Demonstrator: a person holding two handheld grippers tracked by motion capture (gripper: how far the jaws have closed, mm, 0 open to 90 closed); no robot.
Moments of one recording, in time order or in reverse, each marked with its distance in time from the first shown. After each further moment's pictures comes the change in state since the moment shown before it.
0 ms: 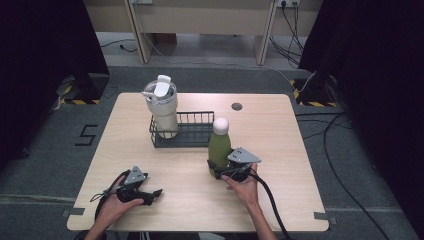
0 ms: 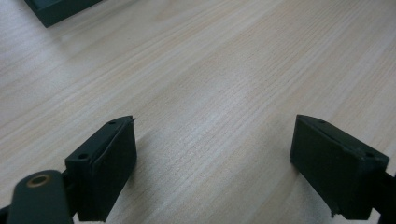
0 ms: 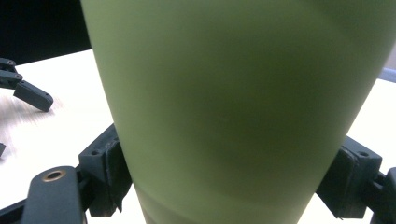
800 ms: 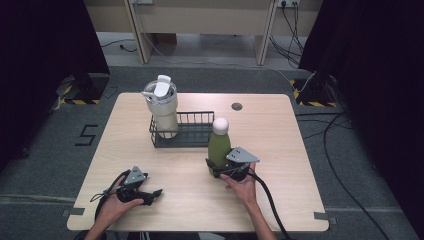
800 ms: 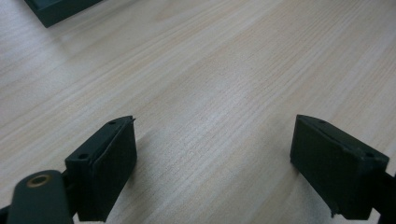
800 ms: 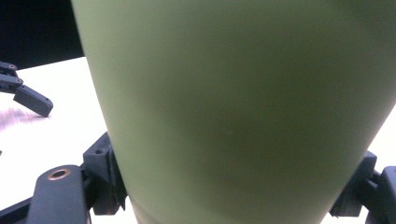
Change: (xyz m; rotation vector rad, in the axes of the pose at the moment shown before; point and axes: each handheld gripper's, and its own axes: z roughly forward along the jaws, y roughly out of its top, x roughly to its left) left arm 0.000 0.000 0.000 -0.001 0.001 0.000; right arm -0.001 -0.002 0.007 -0.029 0.010 -0.012
